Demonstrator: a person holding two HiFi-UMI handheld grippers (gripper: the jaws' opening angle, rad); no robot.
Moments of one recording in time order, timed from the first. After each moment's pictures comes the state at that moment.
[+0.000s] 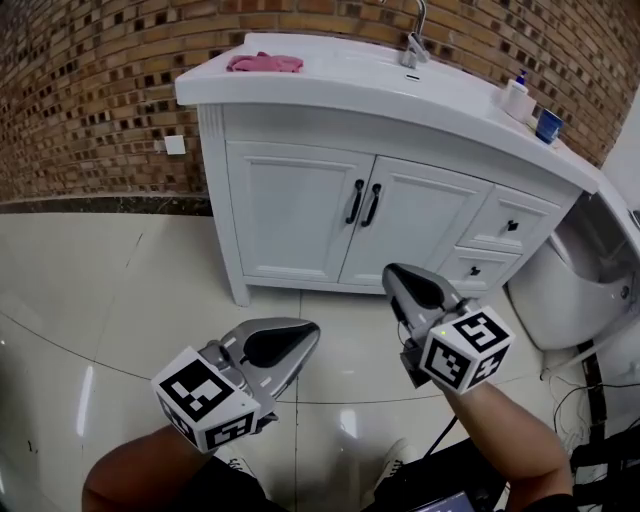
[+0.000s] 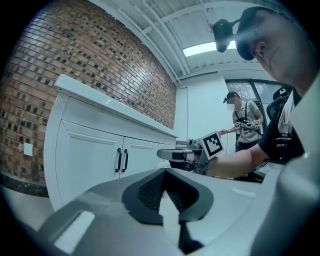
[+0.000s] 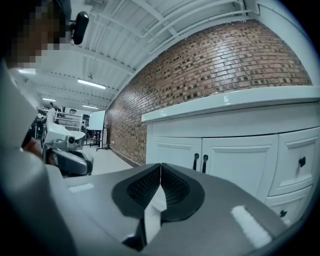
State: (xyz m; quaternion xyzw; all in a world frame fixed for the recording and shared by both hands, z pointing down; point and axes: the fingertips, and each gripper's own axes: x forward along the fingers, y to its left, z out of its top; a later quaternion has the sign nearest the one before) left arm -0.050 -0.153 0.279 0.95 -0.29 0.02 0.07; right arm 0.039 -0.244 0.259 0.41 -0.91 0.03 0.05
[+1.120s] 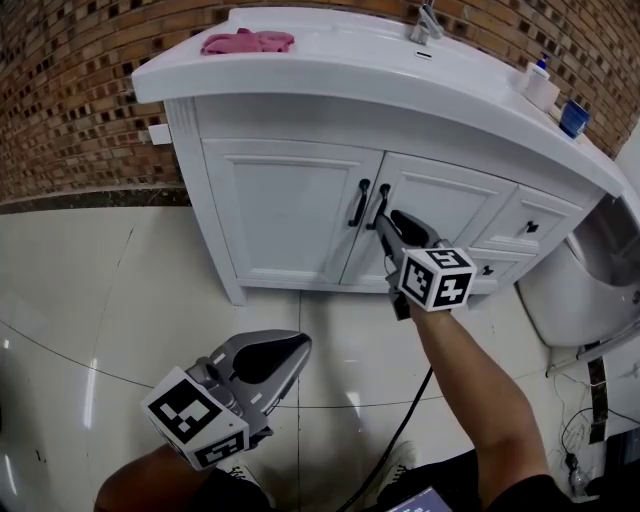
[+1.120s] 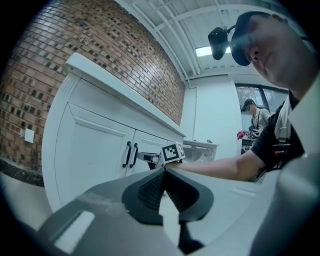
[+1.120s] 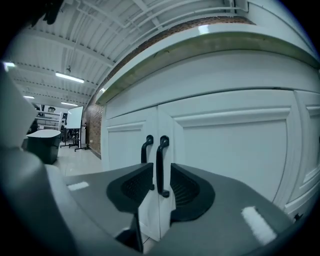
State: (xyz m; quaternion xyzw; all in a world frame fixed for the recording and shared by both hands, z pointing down) left arm -0.058 -0.208 0.299 0.95 -0.30 0.01 0.12; right arm 0.067 -0.445 0.326 0.49 -0.87 0.06 0.05
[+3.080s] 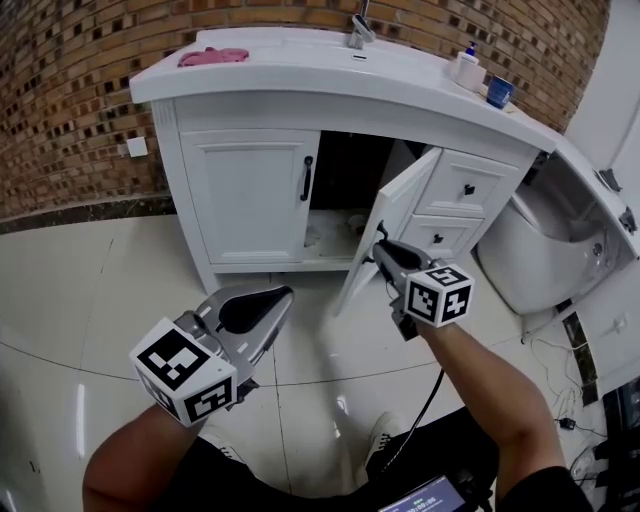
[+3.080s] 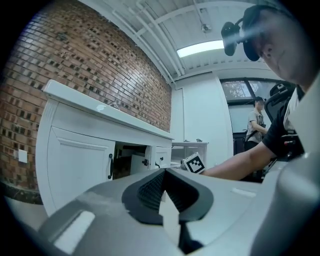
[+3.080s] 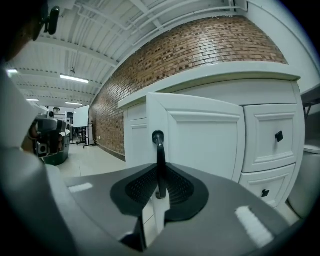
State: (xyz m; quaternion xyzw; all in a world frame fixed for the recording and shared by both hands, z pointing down) left arm -0.024 -0.145 0.265 0.96 -0.28 0.01 0.05; right arm 0.141 -0.286 0.339 0.47 -0.87 0.08 0.08
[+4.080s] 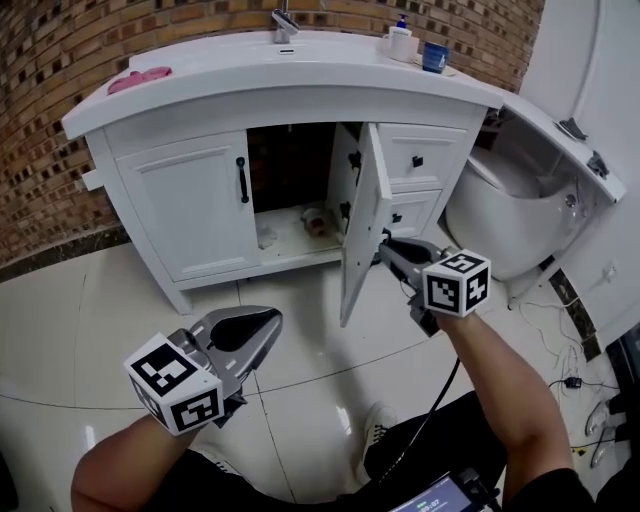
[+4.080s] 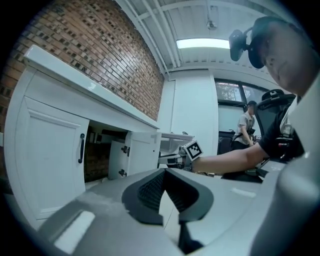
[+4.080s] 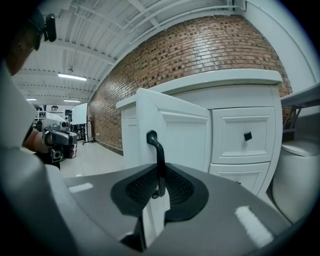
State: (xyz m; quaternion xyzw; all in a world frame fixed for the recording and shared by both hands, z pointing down) left arm 0.047 -0.121 0.303 0.98 -0.19 0.05 0.09; right arm 0.244 -0.234 0.339 0.48 -0.87 0.10 0.10
